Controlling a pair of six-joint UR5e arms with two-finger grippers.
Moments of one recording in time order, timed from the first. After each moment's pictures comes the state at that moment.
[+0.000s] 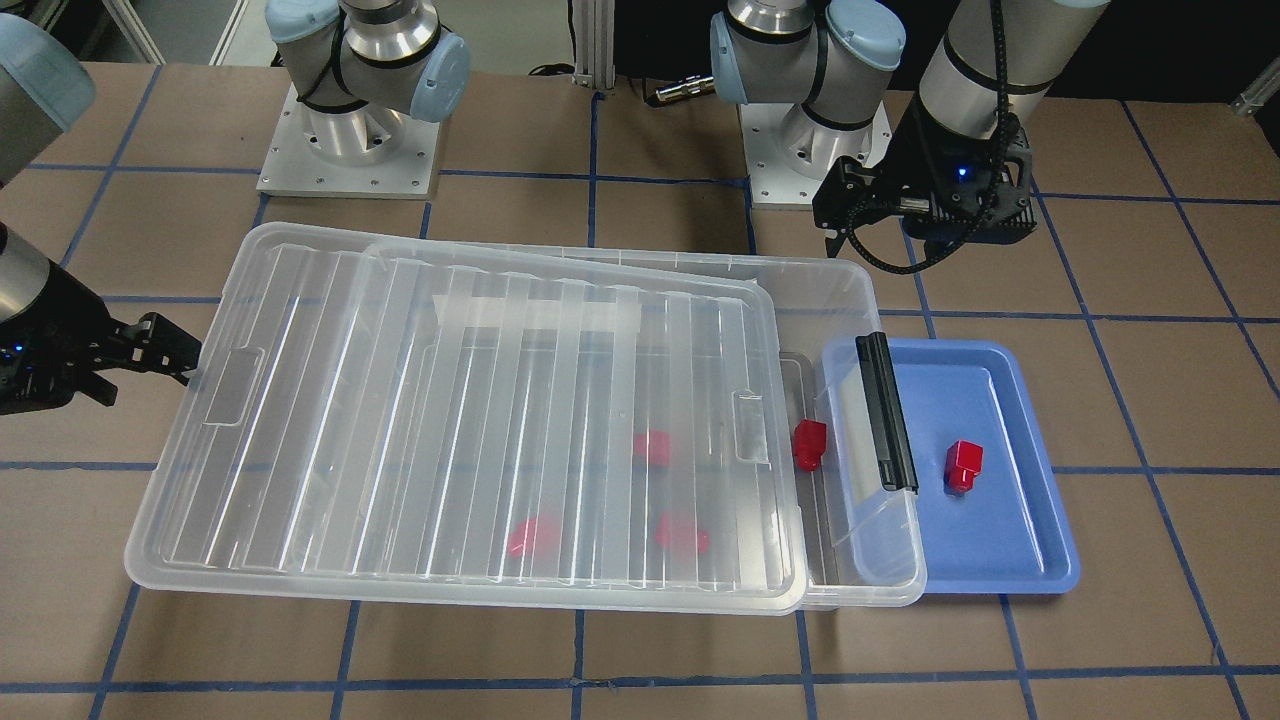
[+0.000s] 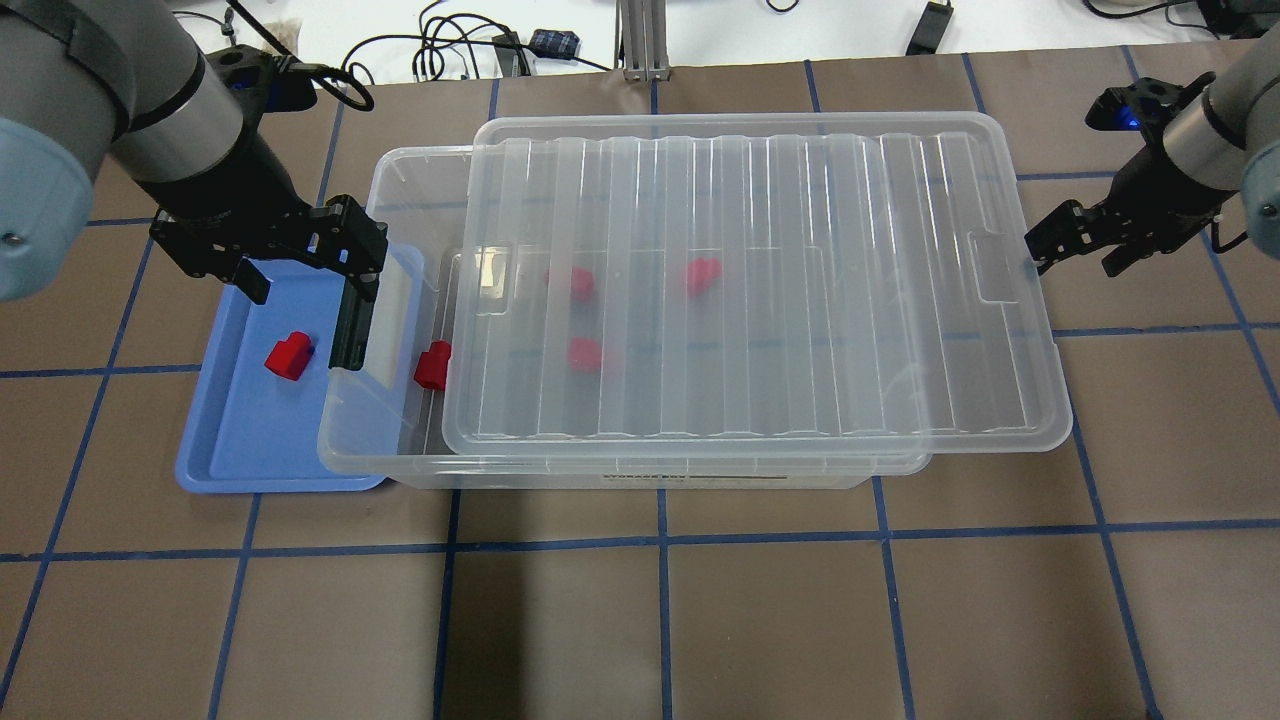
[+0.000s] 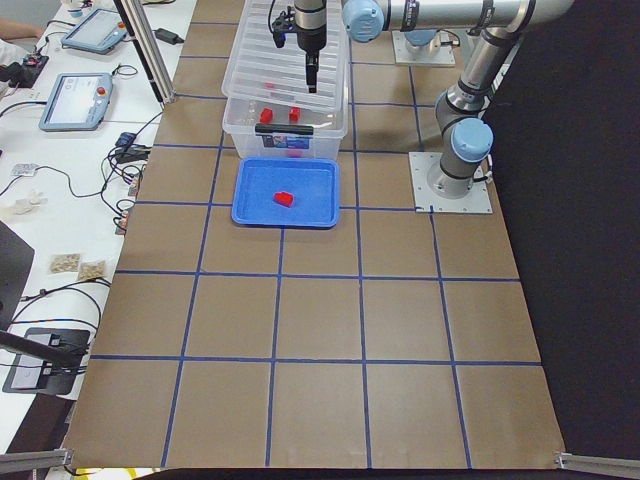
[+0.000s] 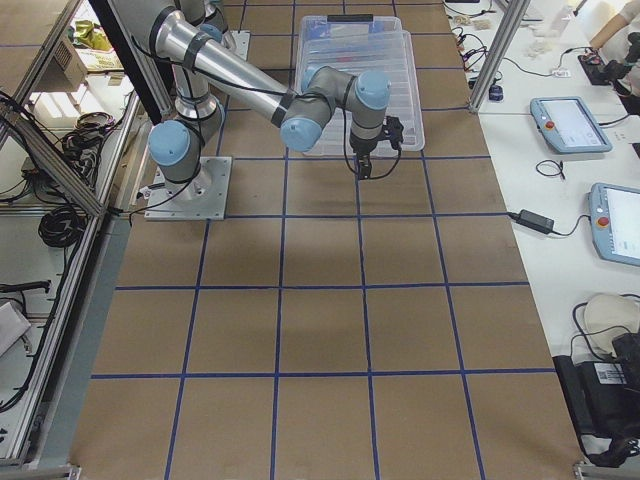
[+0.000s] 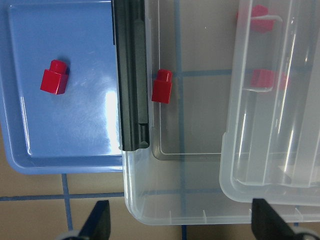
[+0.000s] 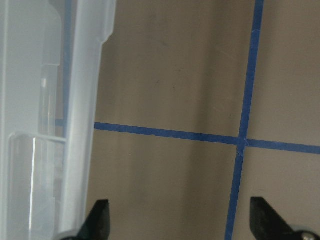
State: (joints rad) left arm -1.52 -1.52 -1.66 -1.58 1.57 0.09; right arm 1.17 -1.41 1.80 -1.91 -1.43 -0.49
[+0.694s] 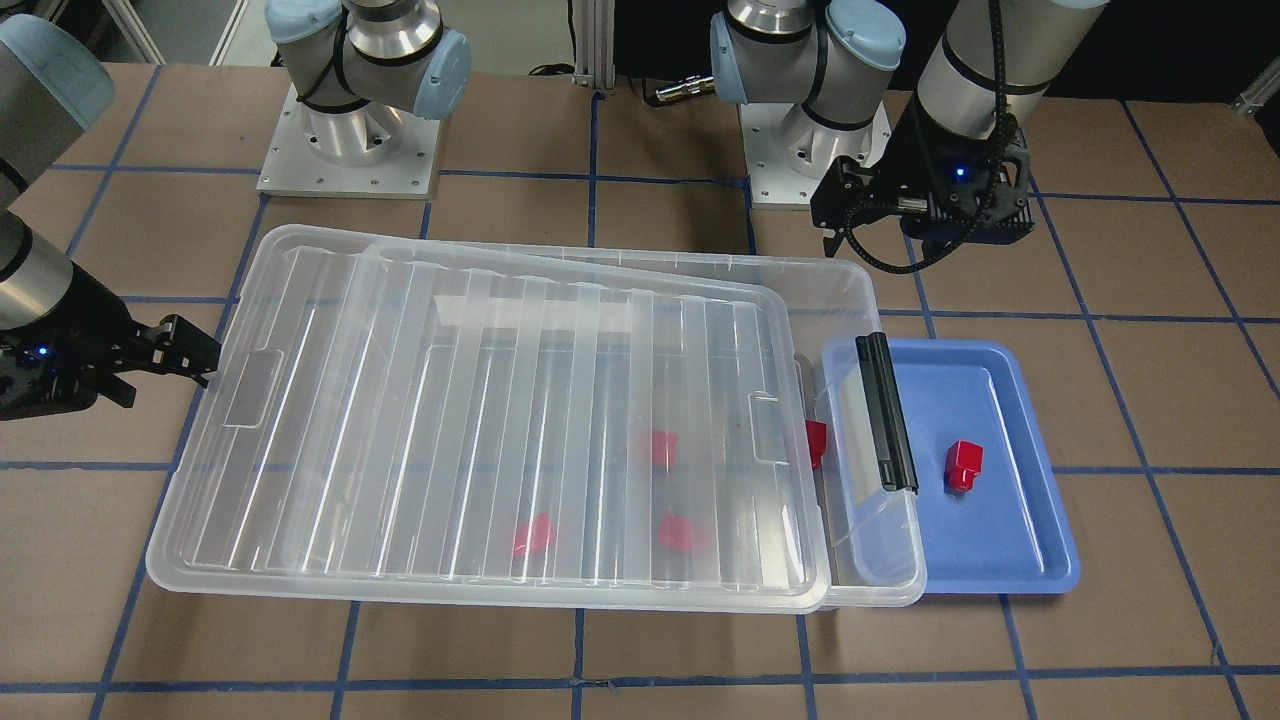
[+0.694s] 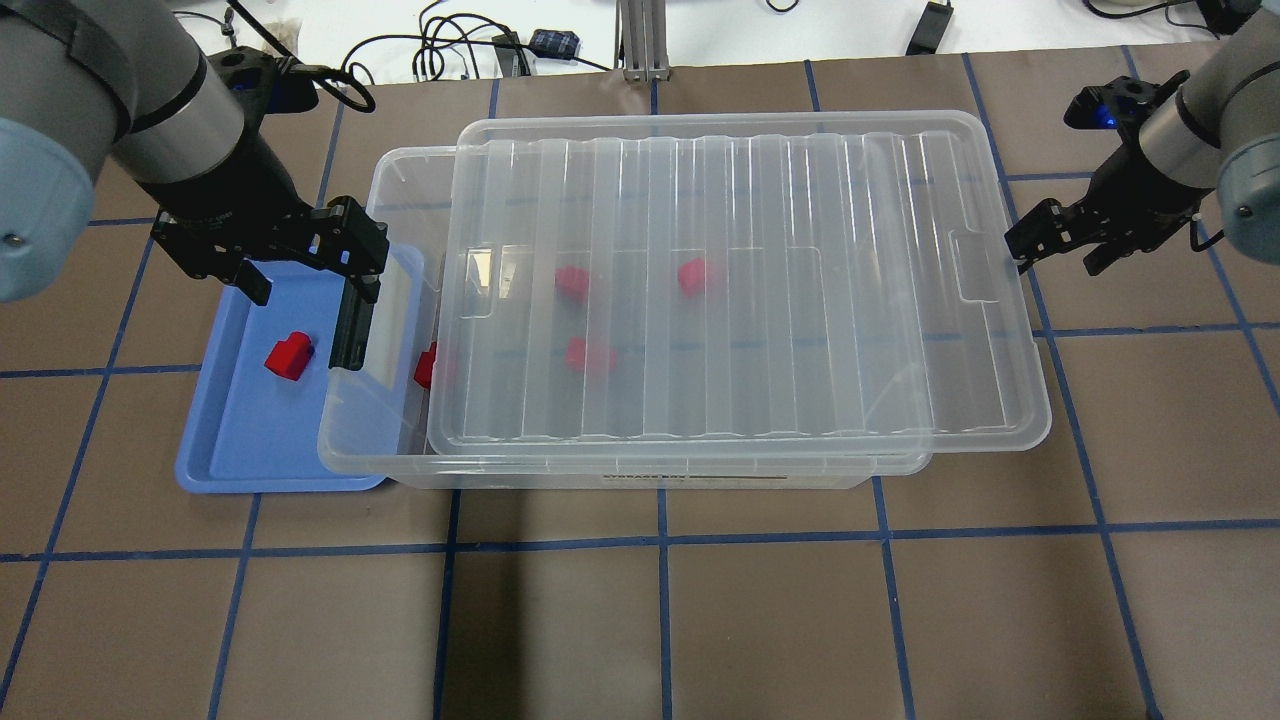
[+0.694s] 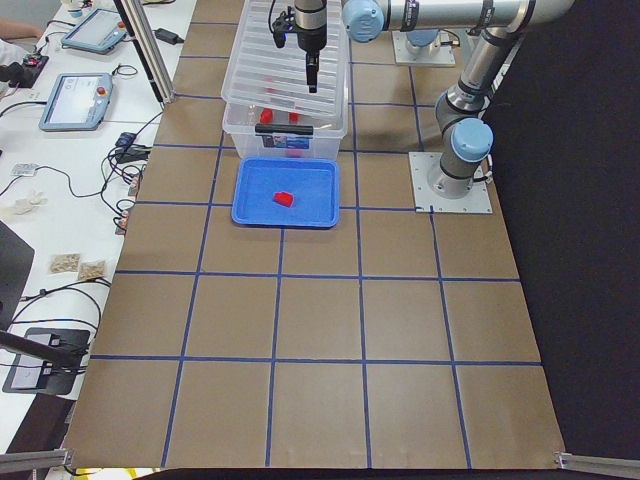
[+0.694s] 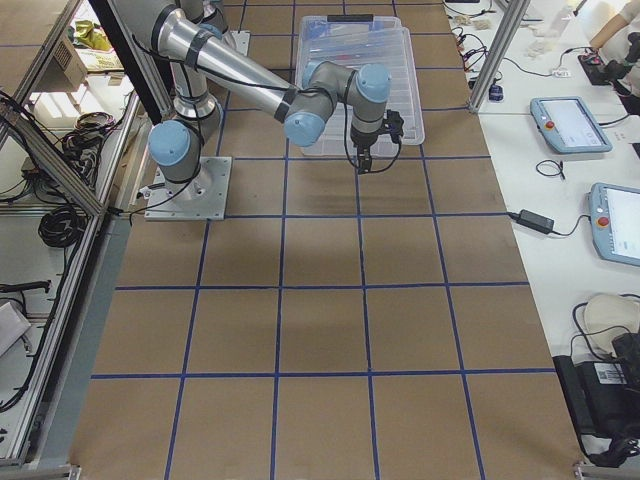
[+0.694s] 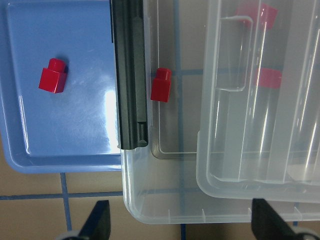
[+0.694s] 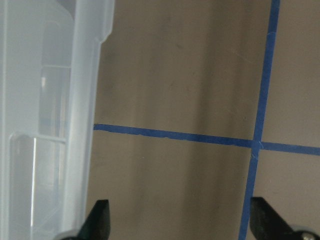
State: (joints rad) left arm -1.52 -1.52 -1.66 -1.58 1.57 0.08; right arm 1.20 -1.41 1.80 -1.91 -1.43 -0.46
